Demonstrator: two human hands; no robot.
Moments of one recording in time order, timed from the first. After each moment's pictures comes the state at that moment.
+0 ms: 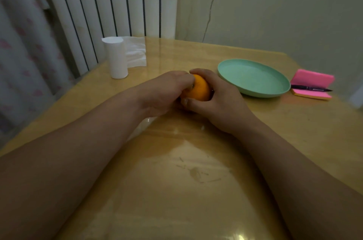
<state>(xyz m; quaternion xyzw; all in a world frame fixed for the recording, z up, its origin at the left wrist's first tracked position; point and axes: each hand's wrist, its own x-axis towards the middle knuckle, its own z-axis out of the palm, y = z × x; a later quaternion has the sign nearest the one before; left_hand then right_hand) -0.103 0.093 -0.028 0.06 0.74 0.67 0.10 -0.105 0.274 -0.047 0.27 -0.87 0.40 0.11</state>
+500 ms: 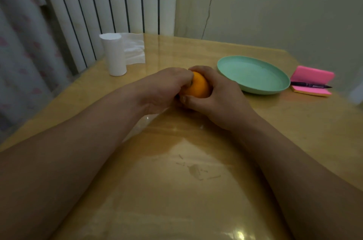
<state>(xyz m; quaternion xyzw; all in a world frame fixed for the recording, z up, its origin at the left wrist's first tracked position) -0.103 0.092 -0.029 0.06 0.73 0.67 0.12 -0.098 0.273 -0.040 0.25 -0.88 0.38 0.12</state>
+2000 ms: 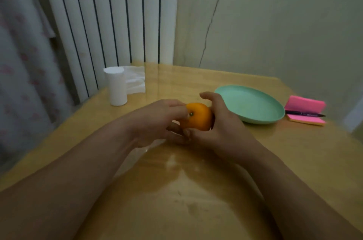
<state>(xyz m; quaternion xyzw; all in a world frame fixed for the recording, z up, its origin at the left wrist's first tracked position) -0.086 0.076 -0.012 0.04 0.73 0.66 0.17 -0.098 0.285 -0.033 0.25 -0.88 0.40 0.06</state>
